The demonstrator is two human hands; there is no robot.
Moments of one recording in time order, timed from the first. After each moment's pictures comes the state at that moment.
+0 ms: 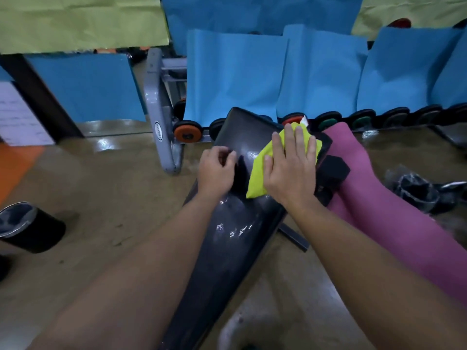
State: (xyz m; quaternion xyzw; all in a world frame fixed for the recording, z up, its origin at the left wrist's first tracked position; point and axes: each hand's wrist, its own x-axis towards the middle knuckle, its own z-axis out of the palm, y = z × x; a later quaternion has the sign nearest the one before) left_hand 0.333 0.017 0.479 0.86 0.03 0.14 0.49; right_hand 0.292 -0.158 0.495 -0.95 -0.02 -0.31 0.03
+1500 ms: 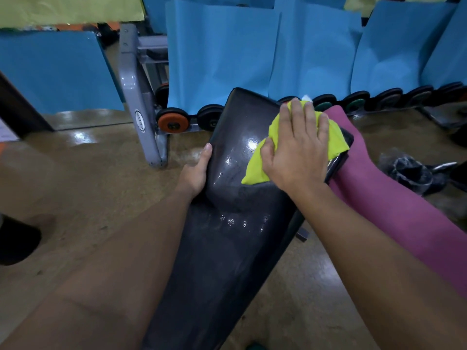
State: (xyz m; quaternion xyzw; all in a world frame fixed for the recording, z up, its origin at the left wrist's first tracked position) left_hand 0.372 0.073 0.440 0.79 0.16 -0.11 0.58; right_hand 0.322 -0.124 0.502 -0.96 0.06 -0.29 -0.03
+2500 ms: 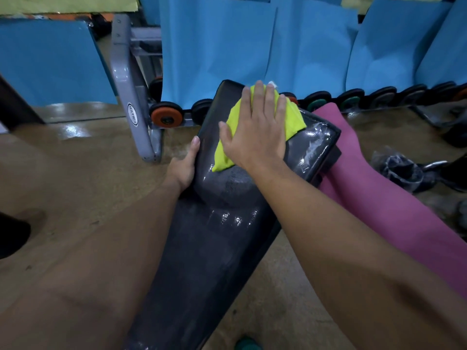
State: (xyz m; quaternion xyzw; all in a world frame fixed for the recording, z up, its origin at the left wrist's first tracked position) left_hand 0.366 0.064 0.443 0.78 0.13 -0.04 0.61; right_hand 0.351 -0.087 0.514 -0.98 0.05 -0.20 -0.03
